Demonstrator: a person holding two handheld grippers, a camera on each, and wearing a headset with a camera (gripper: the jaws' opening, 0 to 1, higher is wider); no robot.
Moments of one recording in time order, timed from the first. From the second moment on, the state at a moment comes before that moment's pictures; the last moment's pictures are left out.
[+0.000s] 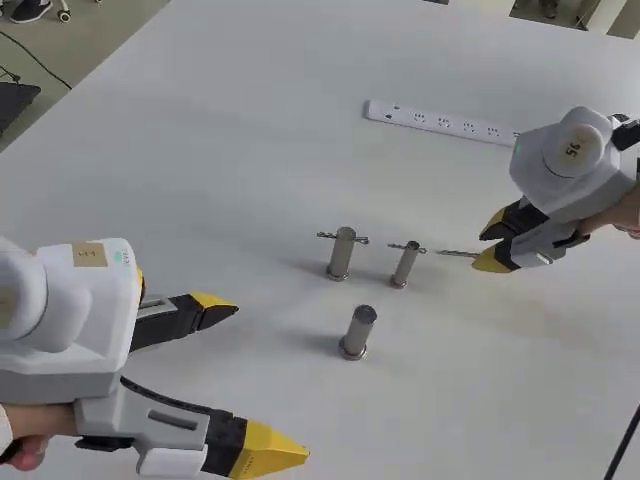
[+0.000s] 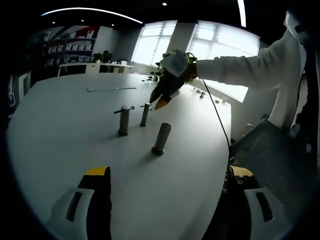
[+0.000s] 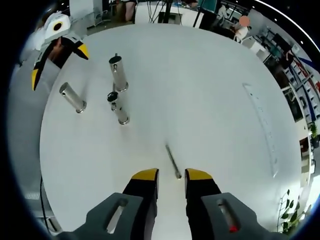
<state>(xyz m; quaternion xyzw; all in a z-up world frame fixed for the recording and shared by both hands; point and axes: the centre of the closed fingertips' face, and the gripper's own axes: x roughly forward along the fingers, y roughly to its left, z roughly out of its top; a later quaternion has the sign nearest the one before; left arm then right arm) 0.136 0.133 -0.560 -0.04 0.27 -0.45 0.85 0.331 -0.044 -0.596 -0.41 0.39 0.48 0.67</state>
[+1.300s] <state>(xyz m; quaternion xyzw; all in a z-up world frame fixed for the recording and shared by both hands) 0.140 0.131 -0.561 -0.06 0.28 -0.45 0.84 0.326 -0.036 -0.614 -0.47 0.34 0.50 0.64</state>
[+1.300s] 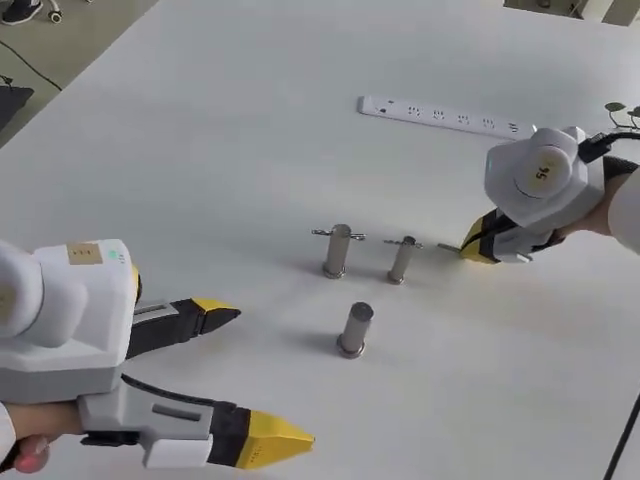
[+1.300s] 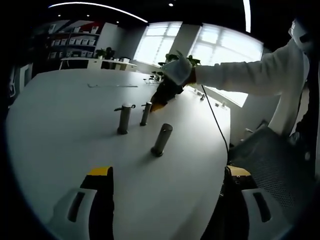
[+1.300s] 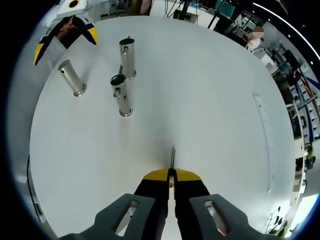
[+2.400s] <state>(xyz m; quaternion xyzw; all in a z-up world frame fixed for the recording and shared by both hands) 0.176 0.109 -0.507 -0.04 0.21 -0.44 0.87 0.256 -0.018 -0.531 -0.46 0.21 0.51 0.70</state>
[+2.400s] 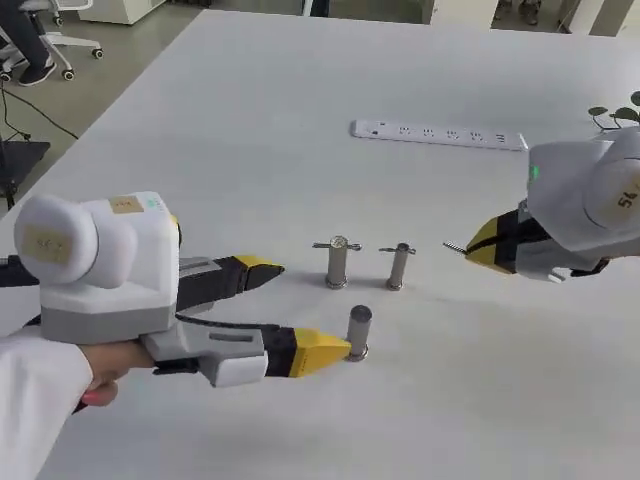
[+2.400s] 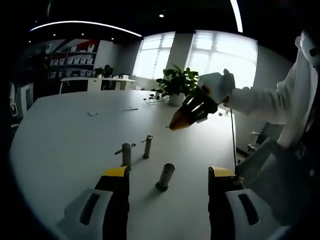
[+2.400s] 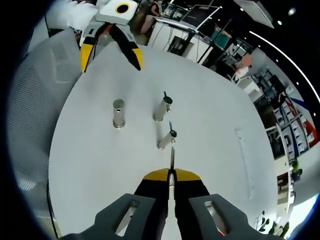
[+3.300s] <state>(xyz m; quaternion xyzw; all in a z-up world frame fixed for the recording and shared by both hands) 0.197 0.052 -0.498 -0.15 0.23 -0.44 0.85 0.192 0.033 -0.507 -0.49 0.10 0.51 0.70</state>
